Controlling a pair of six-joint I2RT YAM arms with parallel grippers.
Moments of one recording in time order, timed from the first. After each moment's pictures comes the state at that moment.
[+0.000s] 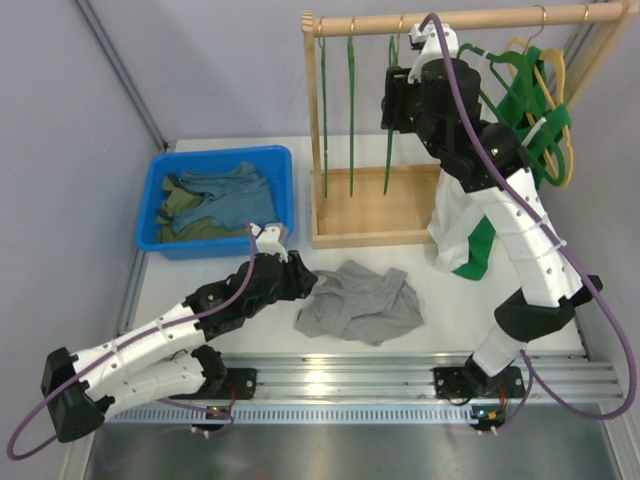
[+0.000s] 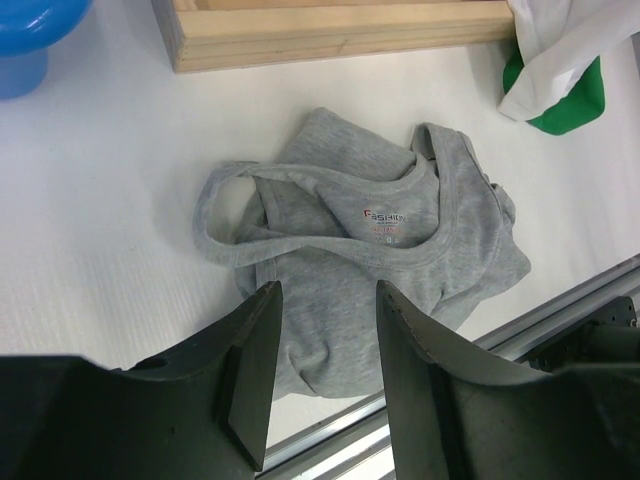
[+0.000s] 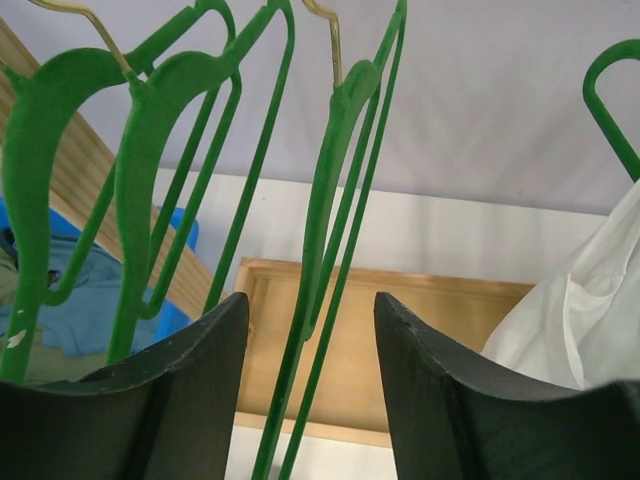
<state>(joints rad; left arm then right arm) -0.94 0.88 0.67 -0.32 -0.29 -0.75 0.66 1.65 2.27 -0.82 0.45 0.16</state>
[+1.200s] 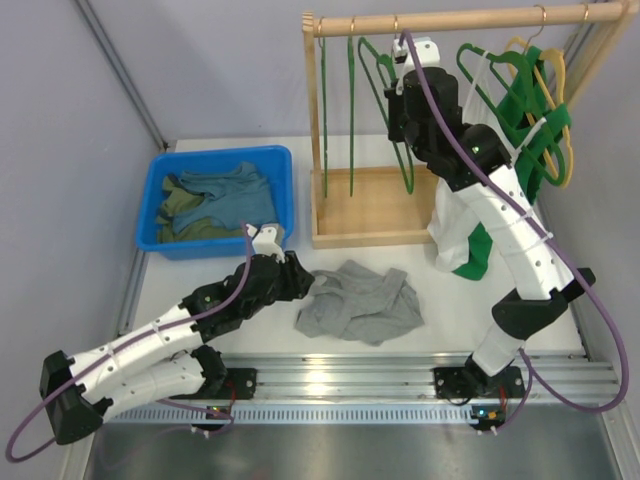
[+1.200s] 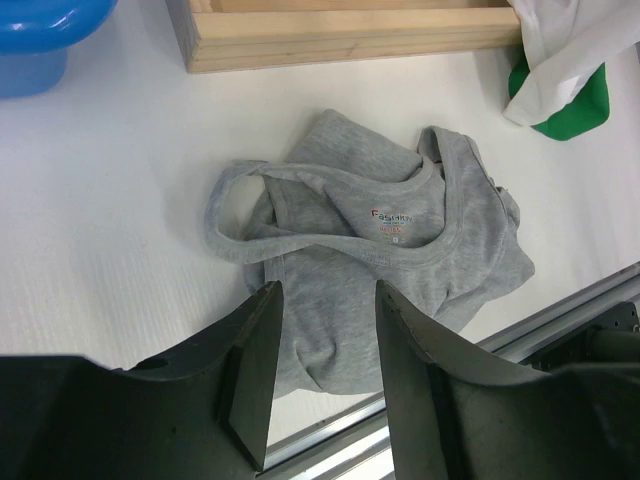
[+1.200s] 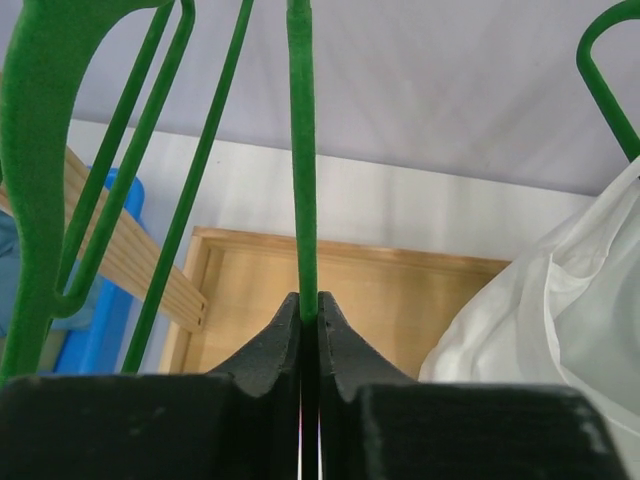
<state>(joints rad) -0.94 0.86 0.66 -0.35 -0.30 -0.76 0.66 1.67 2.19 -0.83 0.50 0.11</state>
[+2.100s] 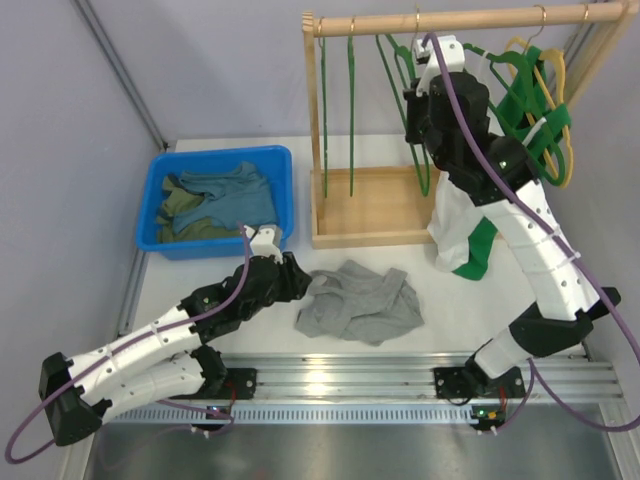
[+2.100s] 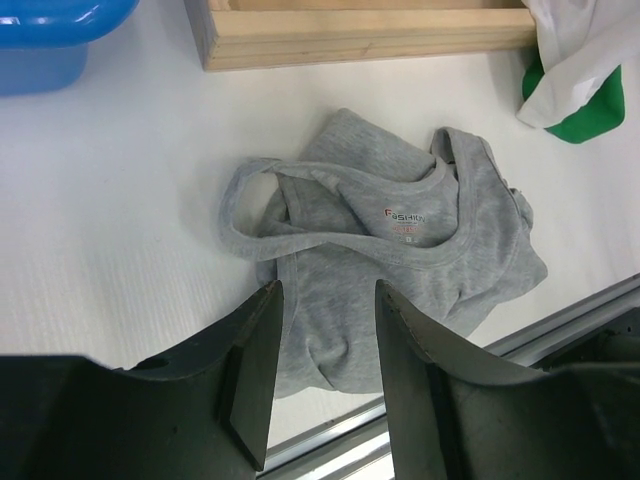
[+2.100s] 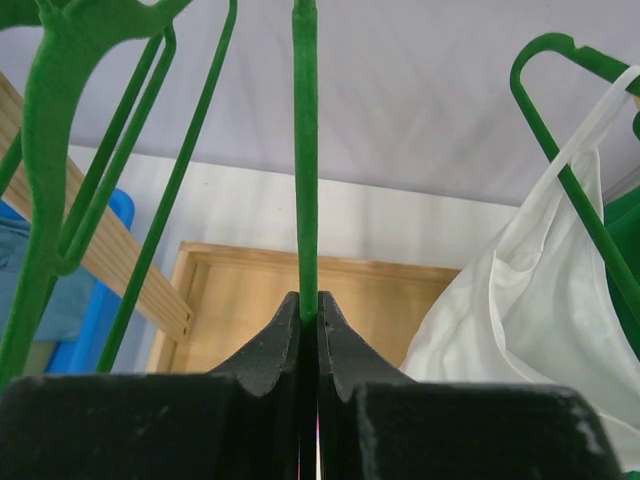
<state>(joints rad) -0.94 0.84 0.66 -0.36 -0.32 -0.76 0.66 1.56 2.12 -0.78 0.53 0.05</state>
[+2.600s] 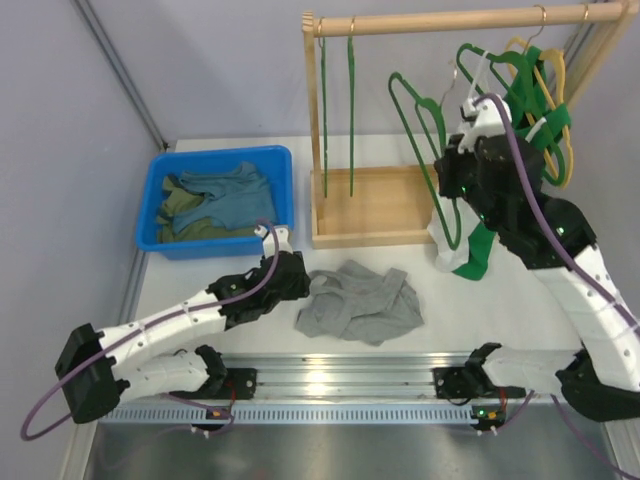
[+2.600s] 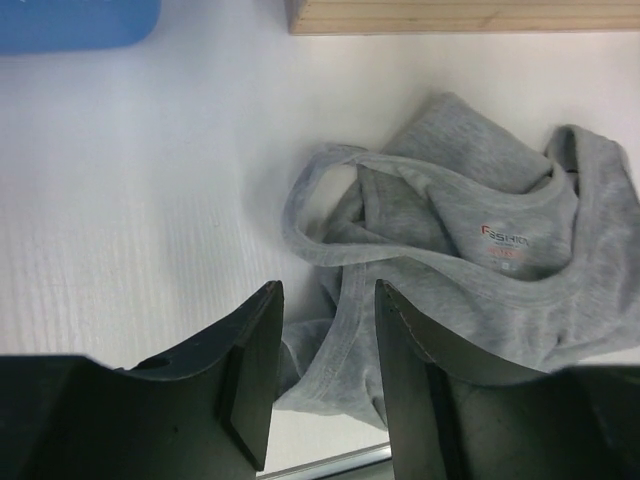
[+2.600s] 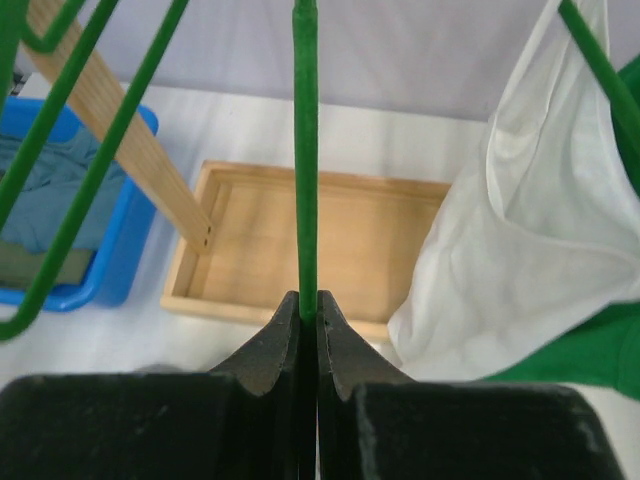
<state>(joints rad) -0.94 1.03 0.69 -0.41 -0.42 -0.80 0.66 1.18 1.69 -0.79 0.46 0.16</state>
